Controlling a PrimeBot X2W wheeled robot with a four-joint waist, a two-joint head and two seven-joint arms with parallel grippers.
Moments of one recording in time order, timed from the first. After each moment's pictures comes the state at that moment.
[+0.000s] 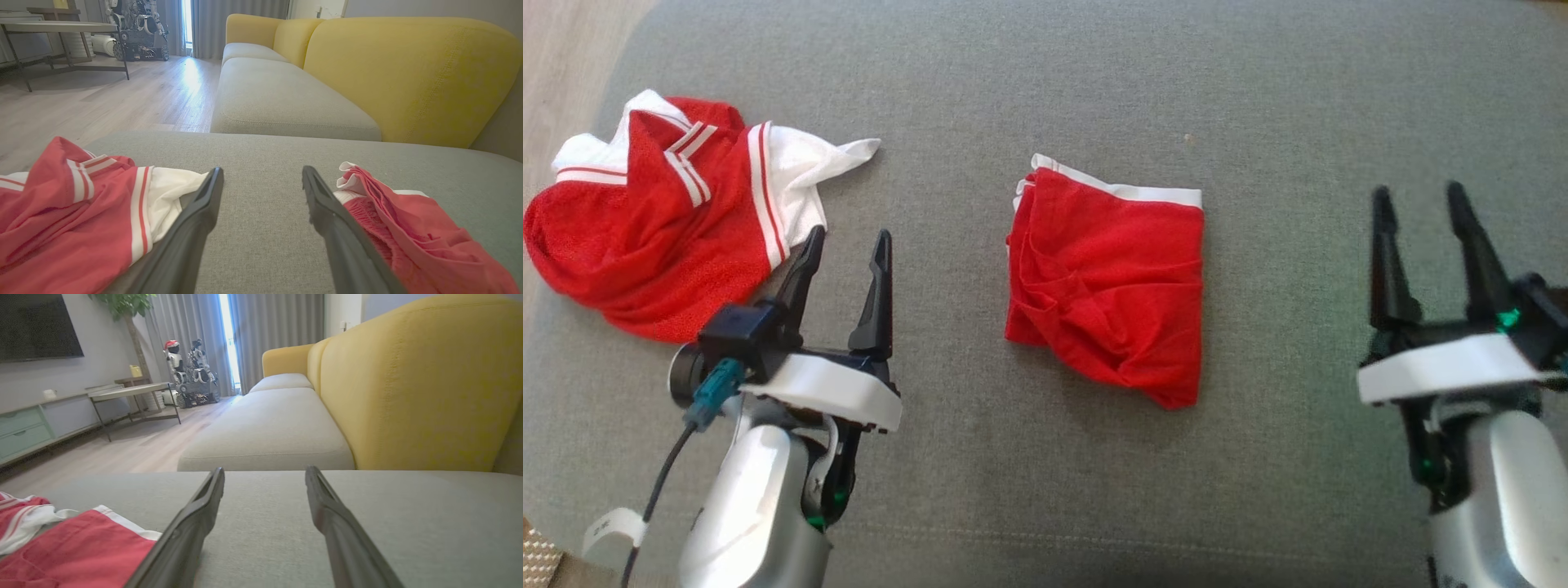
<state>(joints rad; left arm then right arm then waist) -0.27 0.08 -0.23 0.28 -0.23 -0.02 -0.25 -0.21 -0.06 -0.02 0.09 0.16 0.13 -0.10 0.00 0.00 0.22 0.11</state>
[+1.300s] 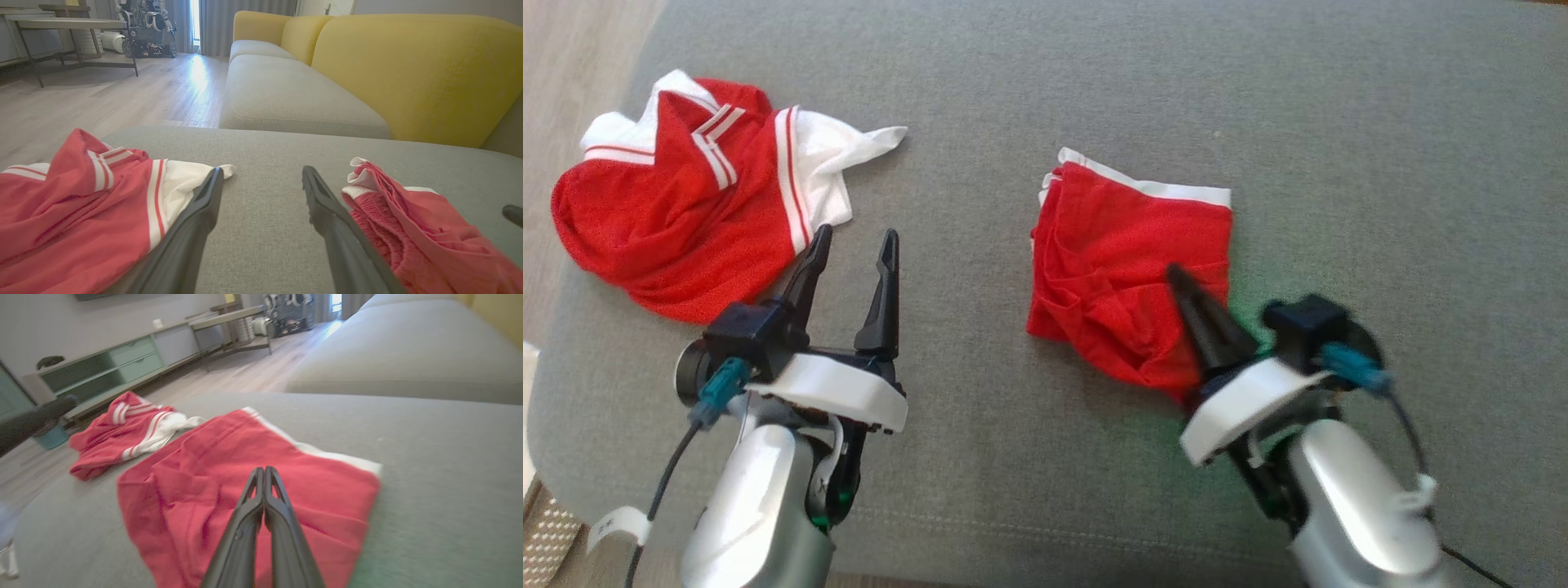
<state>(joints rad) -0.27 0.09 -0.26 0.27 -0.25 0.00 -0.25 -0.27 -0.06 0.35 0.28 0.21 0.13 -0.05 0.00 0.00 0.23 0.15</state>
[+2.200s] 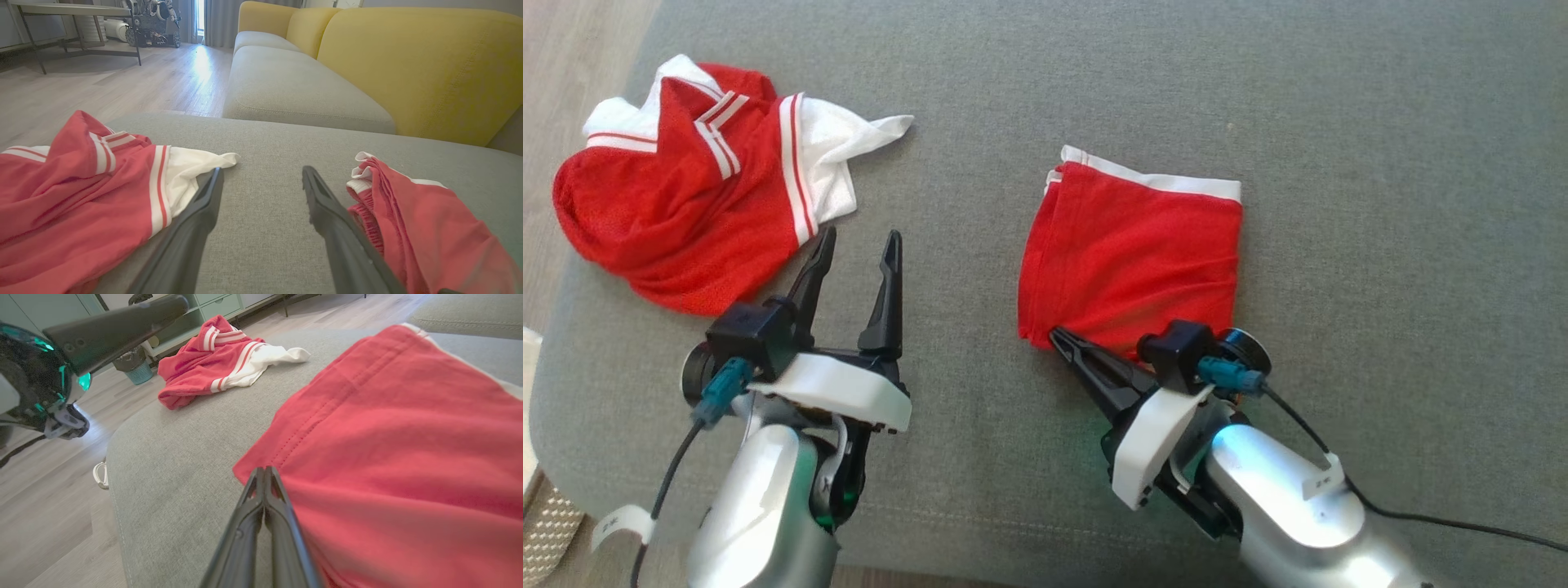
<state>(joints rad) -0.27 0.08 -0.26 0.28 -0.27 -0.01 -0.25 -0.48 -0.11 0.84 0.53 0.44 0.13 -0.10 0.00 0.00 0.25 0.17</state>
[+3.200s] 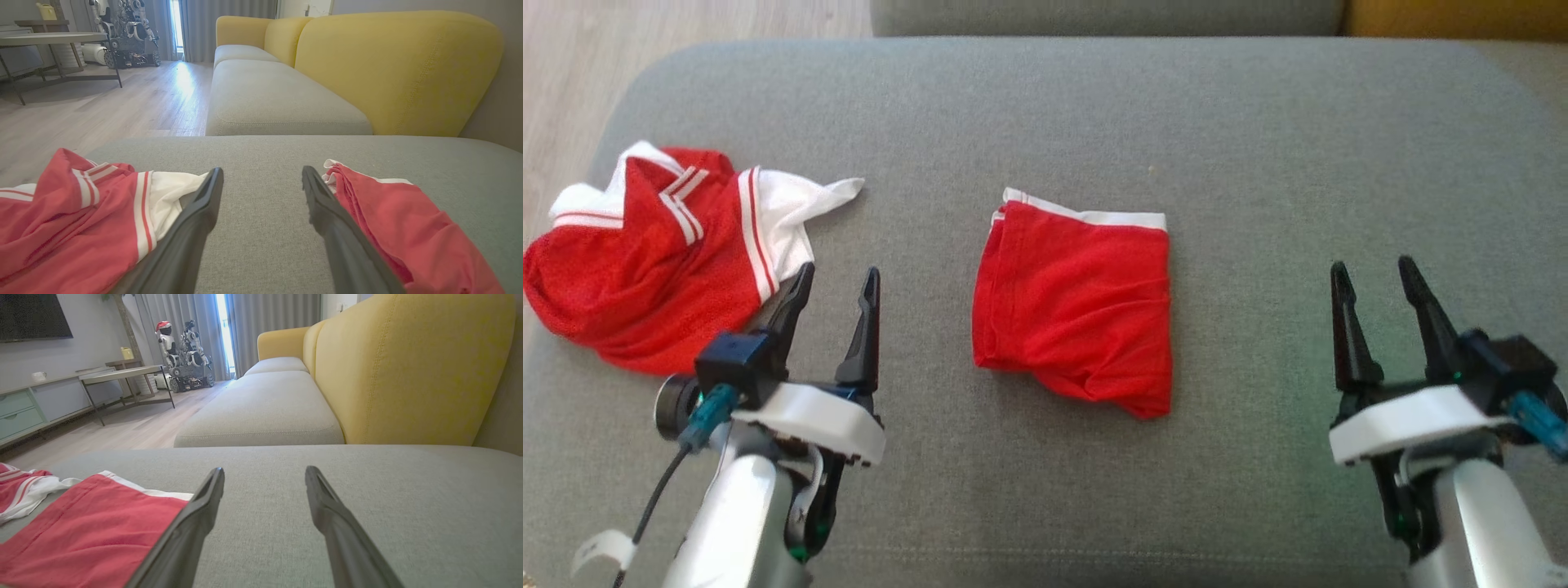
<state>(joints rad) -0.22 0.14 -0.26 0.28 -0.25 0.00 -0.23 -0.13 -0.07 0.01 0.17 0.14 0.13 -0.12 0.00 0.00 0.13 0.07</state>
